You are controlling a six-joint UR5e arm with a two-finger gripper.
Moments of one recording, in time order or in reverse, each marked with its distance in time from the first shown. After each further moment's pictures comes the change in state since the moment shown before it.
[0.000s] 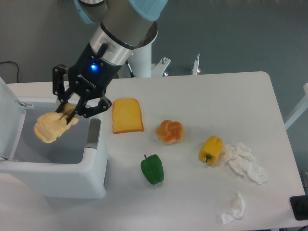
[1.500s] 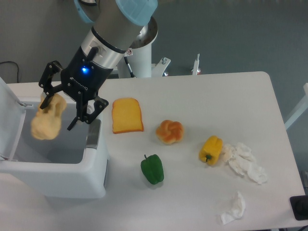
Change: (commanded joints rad) arm -0.002 0.000 -0.008 0.043 0.003 0.000
